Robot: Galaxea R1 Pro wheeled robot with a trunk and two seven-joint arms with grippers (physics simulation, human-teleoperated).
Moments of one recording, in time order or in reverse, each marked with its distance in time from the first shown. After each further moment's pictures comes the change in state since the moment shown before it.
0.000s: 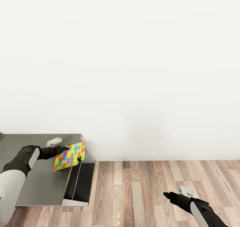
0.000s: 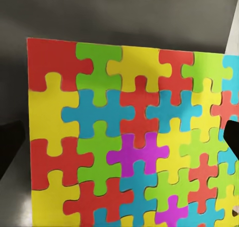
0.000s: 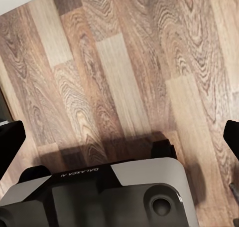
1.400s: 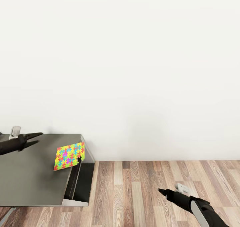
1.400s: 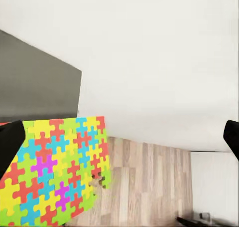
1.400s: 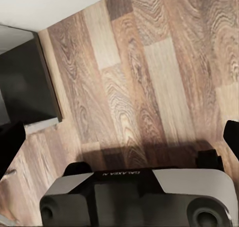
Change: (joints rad) left arm 0.017 0.292 0.175 -0.063 0.014 0.171 -0.802; right arm 0.001 0.000 -0.014 -0.014 -0.015 0.009 0.190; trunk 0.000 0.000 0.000
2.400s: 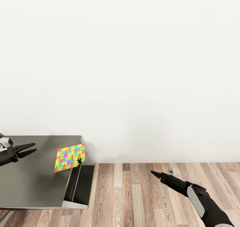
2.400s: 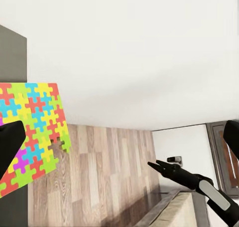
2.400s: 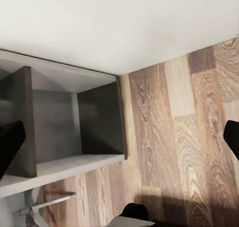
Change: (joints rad) left arm 0.147 0.046 -0.004 -0.001 0.007 -0.081 -0.323; right arm -0.080 0.013 -0.018 -0.044 -0.041 -0.008 0.232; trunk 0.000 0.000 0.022
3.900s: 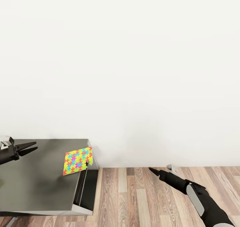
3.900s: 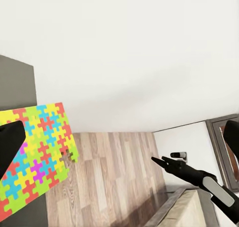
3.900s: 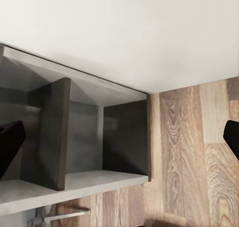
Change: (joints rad) left arm 0.003 -0.011 0.001 -0.046 0.003 -0.005 0.000; right arm 0.000 0.001 0.010 -0.028 -0.005 -0.036 0.073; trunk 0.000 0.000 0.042
